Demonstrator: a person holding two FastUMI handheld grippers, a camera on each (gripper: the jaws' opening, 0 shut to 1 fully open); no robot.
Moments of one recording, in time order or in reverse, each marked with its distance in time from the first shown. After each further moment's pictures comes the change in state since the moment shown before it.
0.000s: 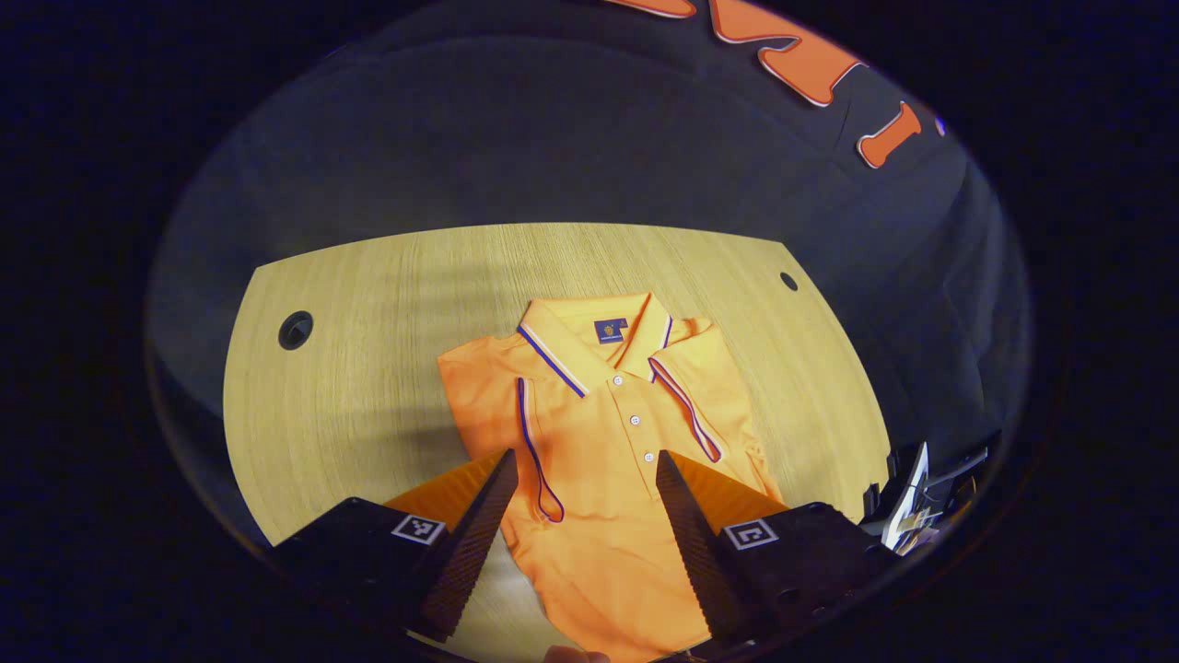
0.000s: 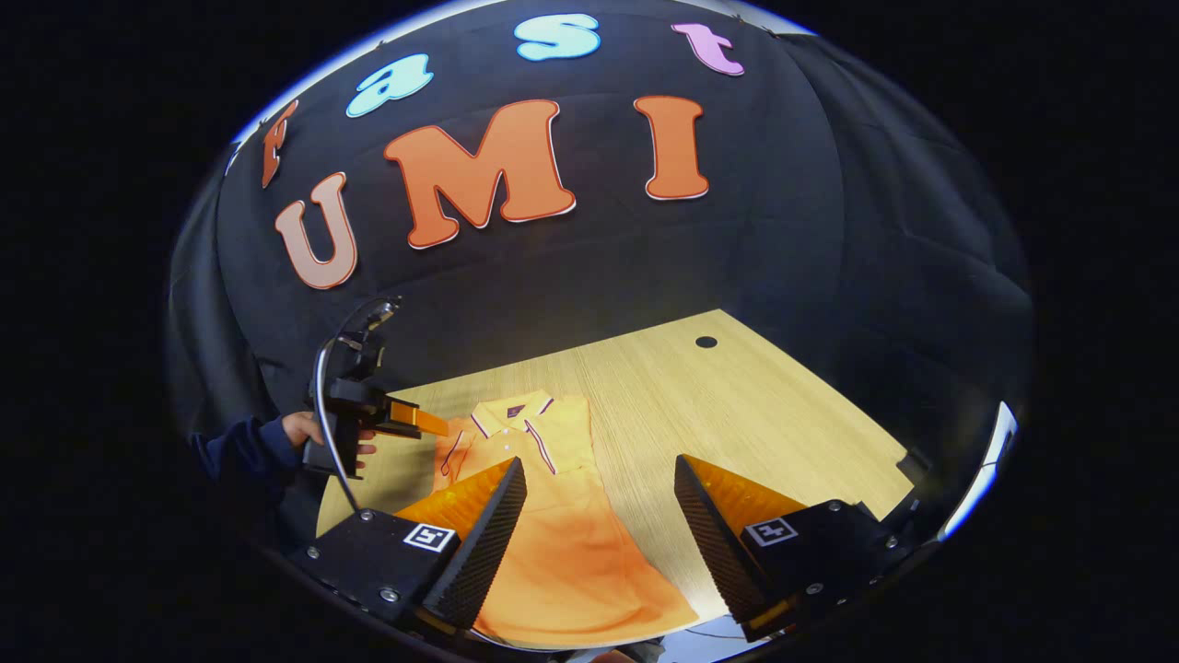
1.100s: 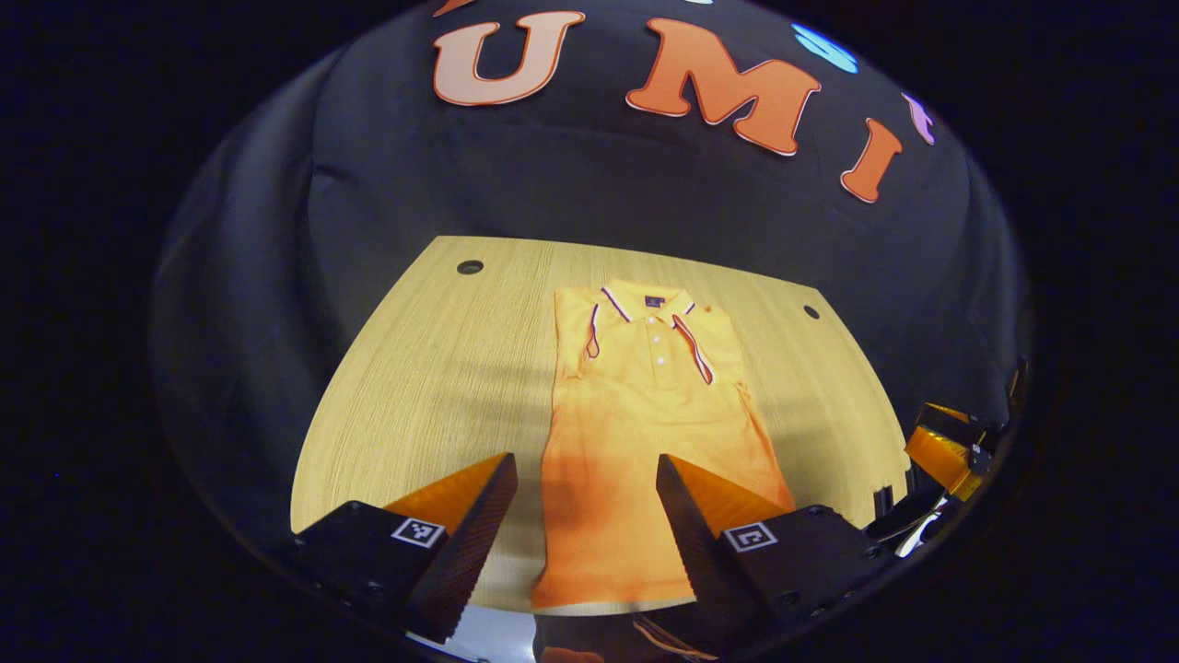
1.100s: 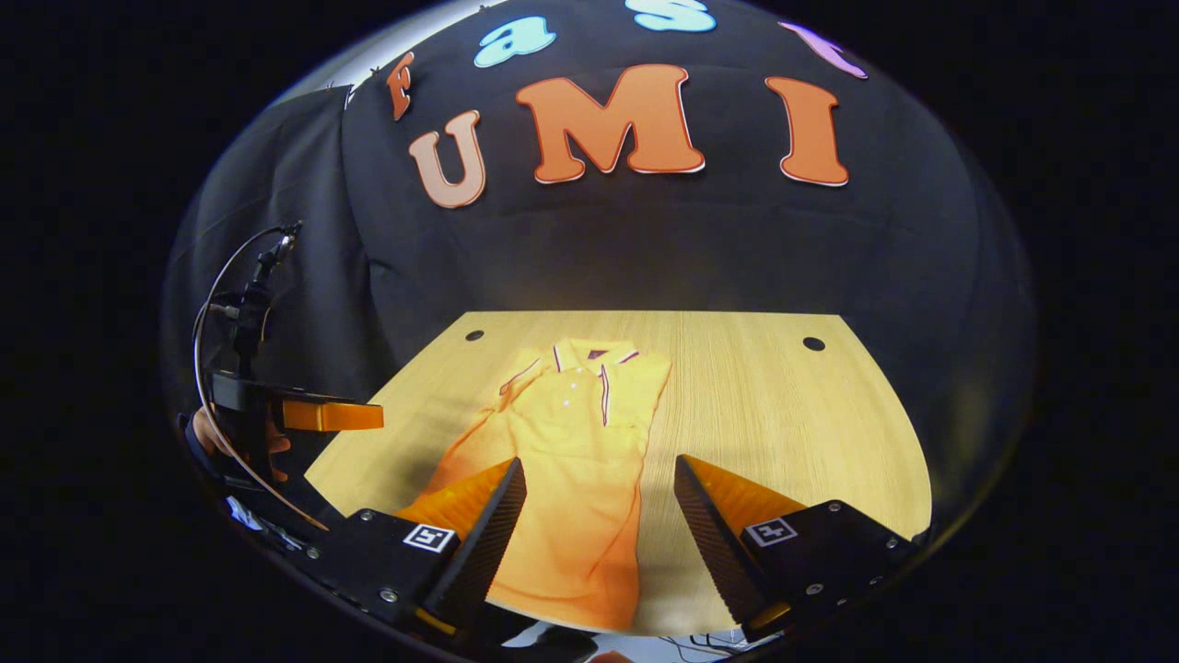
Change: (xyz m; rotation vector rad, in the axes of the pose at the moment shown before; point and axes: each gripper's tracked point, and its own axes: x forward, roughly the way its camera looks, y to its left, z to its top) left arm -0.162 -0.047 -0.197 -0.142 -0.216 0.302; right arm 0.007 -0.015 -0.071 -0.268 0.156 0.382
